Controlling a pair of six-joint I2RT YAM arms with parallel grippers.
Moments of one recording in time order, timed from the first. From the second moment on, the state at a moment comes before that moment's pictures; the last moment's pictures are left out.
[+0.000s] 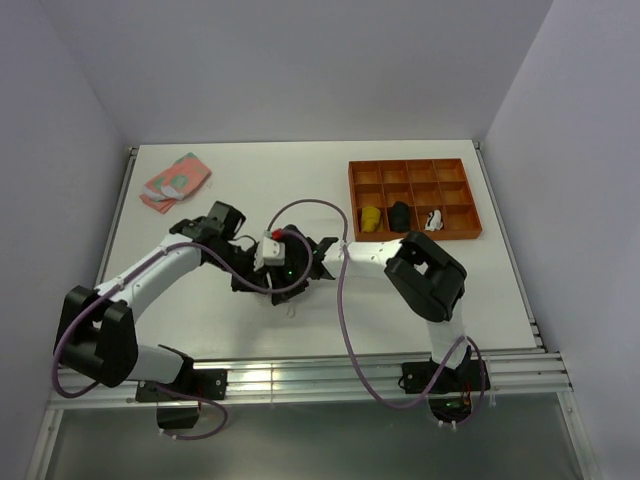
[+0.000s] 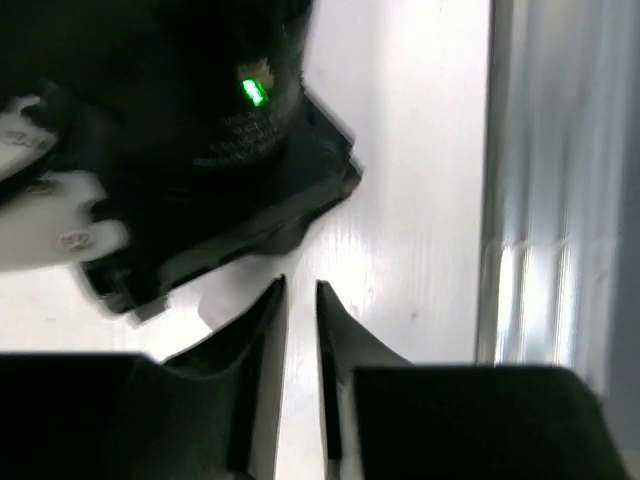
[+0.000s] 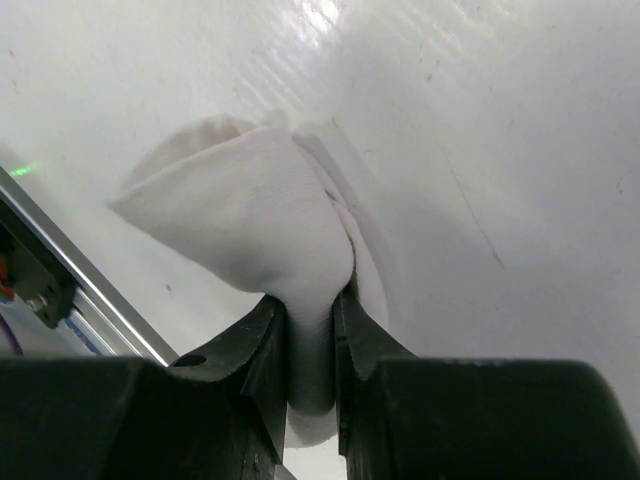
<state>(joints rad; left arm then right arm) -0.44 1.39 0.91 -0.81 0.74 0.94 0.94 1.97 1.22 -0.28 -0.30 0.48</state>
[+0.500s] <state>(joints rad) -0.18 1.36 1.12 -0.88 0.95 0.75 0.92 1.91 1.14 -0.18 -0.23 0.53</state>
